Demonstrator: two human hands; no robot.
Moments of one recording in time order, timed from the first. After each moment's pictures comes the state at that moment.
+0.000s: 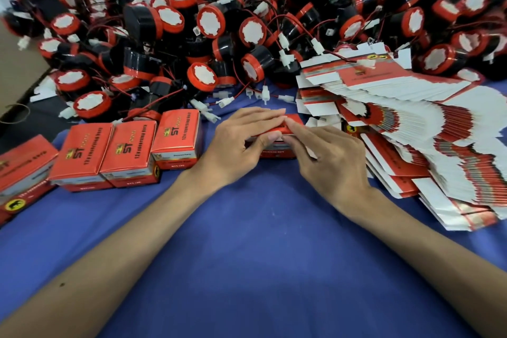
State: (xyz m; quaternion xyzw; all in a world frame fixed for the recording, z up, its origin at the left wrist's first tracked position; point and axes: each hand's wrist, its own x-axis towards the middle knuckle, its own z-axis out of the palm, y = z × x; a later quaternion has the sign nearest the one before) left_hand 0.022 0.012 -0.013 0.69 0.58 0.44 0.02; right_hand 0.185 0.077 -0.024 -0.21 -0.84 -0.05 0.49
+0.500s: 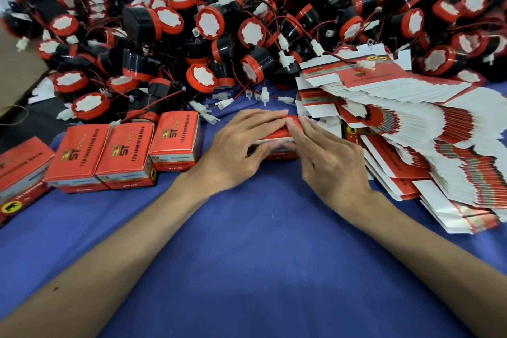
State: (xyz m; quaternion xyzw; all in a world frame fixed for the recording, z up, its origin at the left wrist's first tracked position) left_hand 0.017 0.011 -0.018 0.73 0.58 0.36 0.01; right_hand 0.190 0.076 -0.023 -0.20 -0.86 -0.14 0.45
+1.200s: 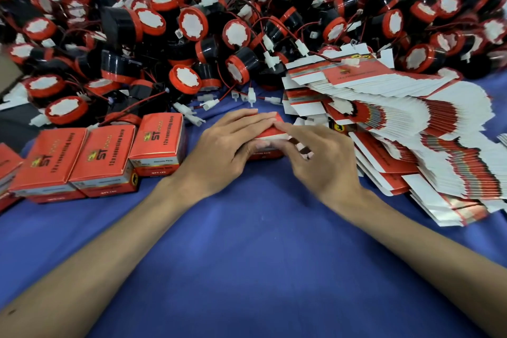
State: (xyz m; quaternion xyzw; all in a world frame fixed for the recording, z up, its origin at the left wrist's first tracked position) left_hand 0.015 0.012 -0.023 0.75 0.56 0.35 -0.06; right_hand 0.189 0.075 -0.020 -0.25 -0.85 0.01 0.47
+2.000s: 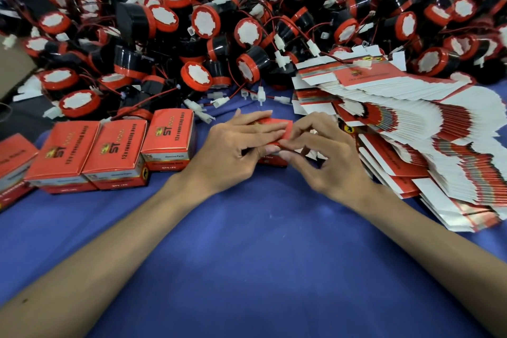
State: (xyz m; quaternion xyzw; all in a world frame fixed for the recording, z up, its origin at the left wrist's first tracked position) left_hand 0.020 0.008 -0.020 0.73 0.54 0.42 -0.02; right_hand 0.190 0.087 -0.018 -0.11 -0.88 0.11 0.44
